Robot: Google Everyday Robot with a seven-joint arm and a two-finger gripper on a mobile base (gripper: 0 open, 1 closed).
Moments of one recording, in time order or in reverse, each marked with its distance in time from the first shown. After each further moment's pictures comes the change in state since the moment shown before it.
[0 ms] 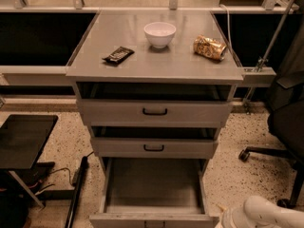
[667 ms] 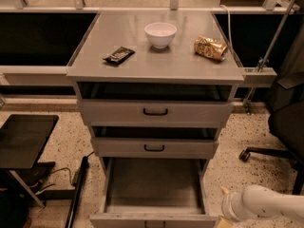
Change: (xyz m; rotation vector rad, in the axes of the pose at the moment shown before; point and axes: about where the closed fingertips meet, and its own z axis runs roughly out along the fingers) arm -0.072 -0.011 -0.094 0.185 0.087 -0.103
